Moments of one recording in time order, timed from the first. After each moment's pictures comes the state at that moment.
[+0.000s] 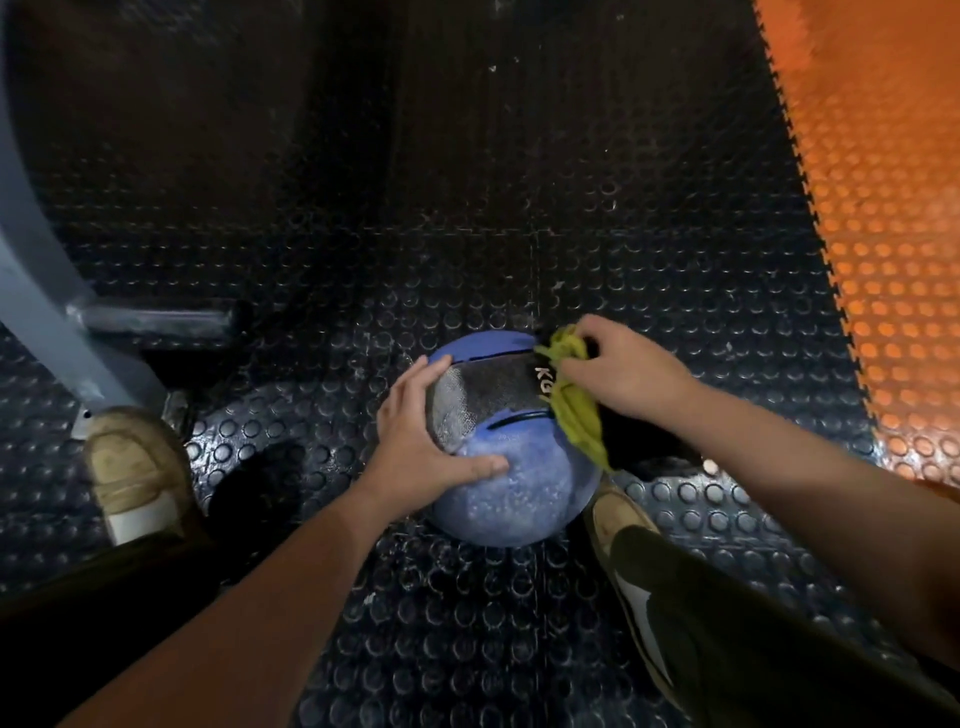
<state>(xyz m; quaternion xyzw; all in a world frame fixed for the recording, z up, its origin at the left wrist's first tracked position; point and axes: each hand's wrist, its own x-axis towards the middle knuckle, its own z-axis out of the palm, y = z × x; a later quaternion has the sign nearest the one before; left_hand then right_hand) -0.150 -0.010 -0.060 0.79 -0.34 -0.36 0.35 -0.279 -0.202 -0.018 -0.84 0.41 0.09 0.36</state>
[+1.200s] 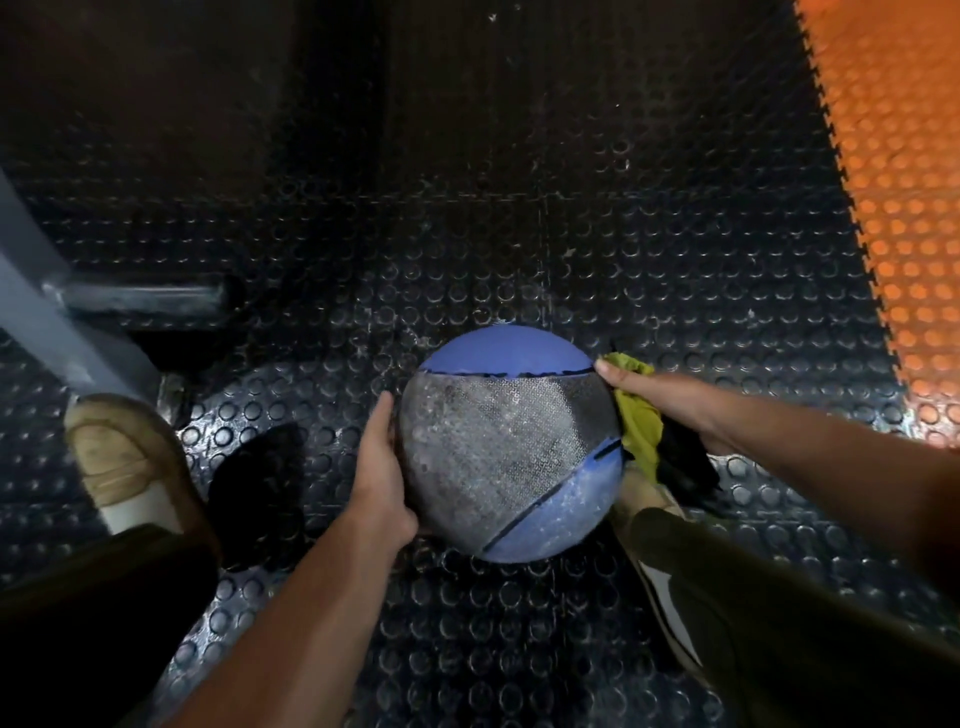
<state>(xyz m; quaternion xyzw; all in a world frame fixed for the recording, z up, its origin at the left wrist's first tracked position) -0.156 0.009 -0.090 0.61 0.23 -0.53 0.55 -0.323 -0.197 -0.062 -0.52 0.54 0.21 0.63</state>
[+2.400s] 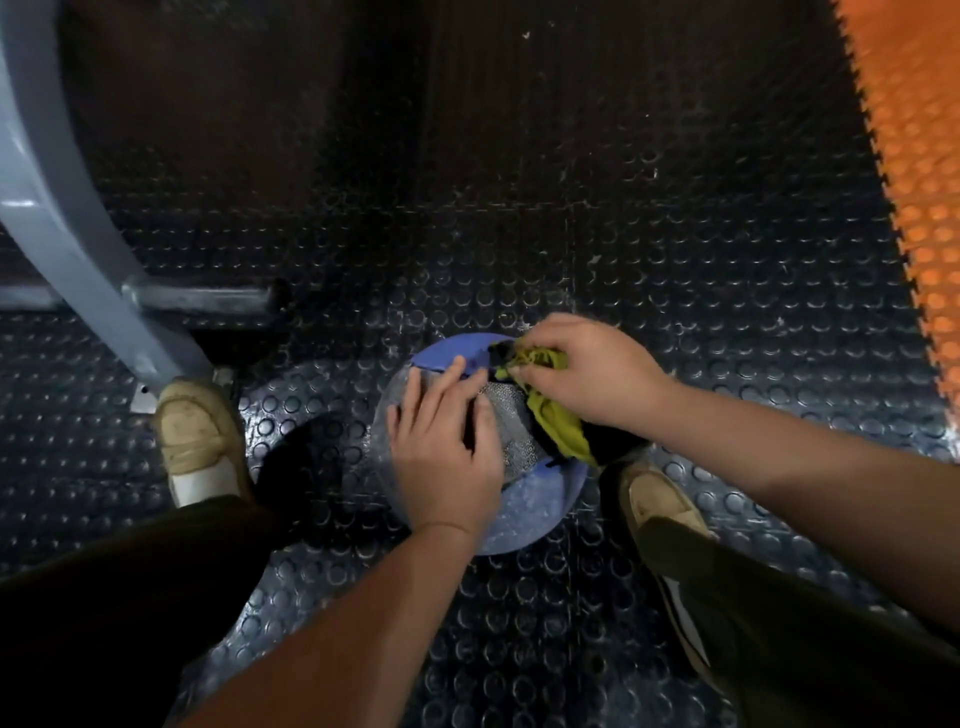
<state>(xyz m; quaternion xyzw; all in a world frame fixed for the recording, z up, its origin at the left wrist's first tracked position) -0.198 0.001 -0.070 0.89 -0.31 -0.02 0.34 -0.256 -0.155 -0.025 -0.89 0.26 -0.01 0.38</state>
